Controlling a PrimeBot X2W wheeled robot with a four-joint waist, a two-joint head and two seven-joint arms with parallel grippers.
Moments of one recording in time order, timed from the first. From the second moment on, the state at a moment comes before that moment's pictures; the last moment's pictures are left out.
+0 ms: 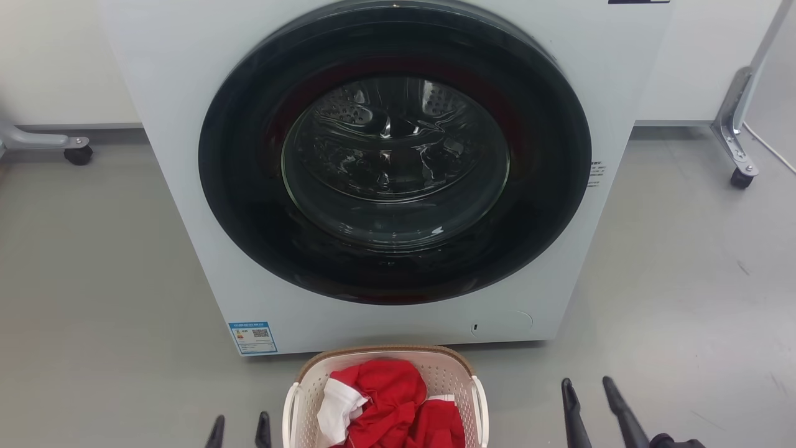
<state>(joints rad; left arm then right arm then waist) 0.15 0.09 -0.21 0.05 -0.35 0.11 -0.25 0.04 -0.10 0.33 0.08 0.33 -0.12 -0.25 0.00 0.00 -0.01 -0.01</state>
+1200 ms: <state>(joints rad) 0.12 0.08 -0.12 0.16 -0.71 0.04 -0.14 0.03 -0.08 0.19 0.18 0.70 -0.06 -0.14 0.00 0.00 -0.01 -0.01</state>
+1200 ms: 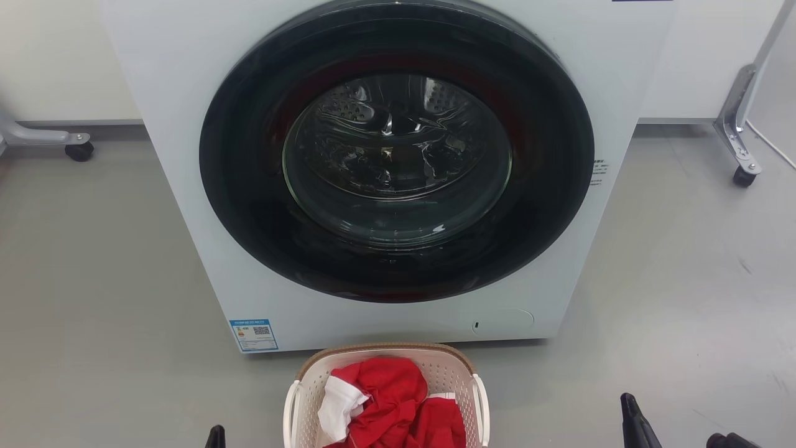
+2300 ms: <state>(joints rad) 0.02 0.06 -0.02 0.22 -1.13 -0.04 -0.02 -0.02 -0.06 0.04 0.23 1.13 0.03 -0.02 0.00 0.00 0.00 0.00</state>
